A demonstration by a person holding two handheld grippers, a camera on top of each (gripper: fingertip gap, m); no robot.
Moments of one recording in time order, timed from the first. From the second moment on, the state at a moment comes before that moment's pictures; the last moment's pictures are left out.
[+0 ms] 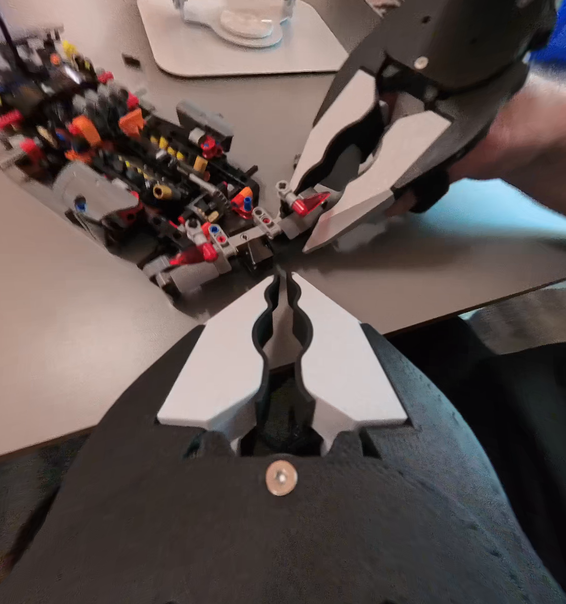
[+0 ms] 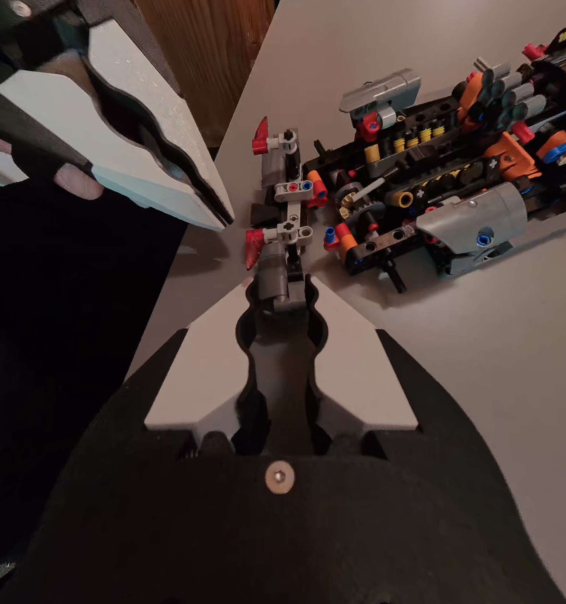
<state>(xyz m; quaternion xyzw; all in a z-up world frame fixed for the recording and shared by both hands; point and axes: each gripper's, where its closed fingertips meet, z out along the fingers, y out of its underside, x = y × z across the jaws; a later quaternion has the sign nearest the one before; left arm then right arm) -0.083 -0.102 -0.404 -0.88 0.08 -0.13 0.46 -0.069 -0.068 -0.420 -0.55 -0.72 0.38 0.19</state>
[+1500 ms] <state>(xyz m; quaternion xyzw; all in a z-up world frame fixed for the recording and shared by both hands) -0.105 -0.101 -0.394 -0.64 -0.35 -0.54 0.42 -0.105 -0.107 -0.395 -0.61 -0.62 0.42 0.26</state>
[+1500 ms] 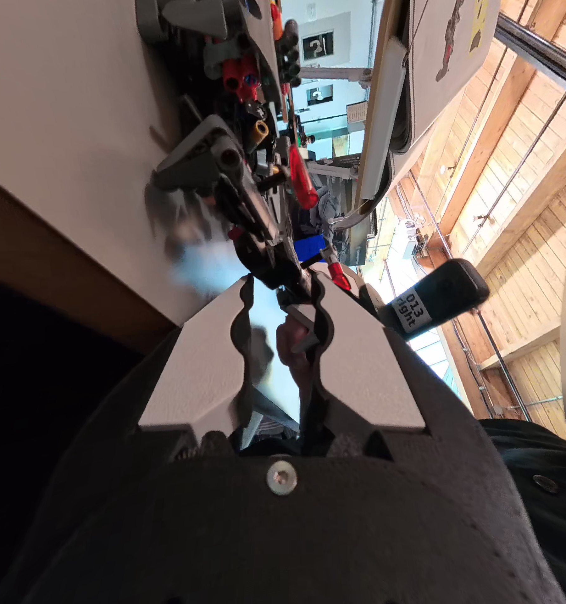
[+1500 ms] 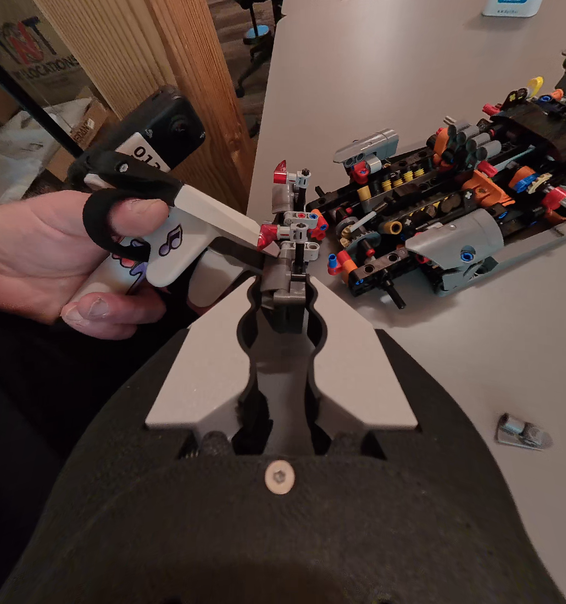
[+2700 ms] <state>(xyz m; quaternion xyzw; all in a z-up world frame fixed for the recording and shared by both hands) -0.143 -0.115 -0.397 -0.63 -0.34 -0.53 0.46 -0.154 -0.097 -0.393 -0.44 -0.75 0.34 0.35</state>
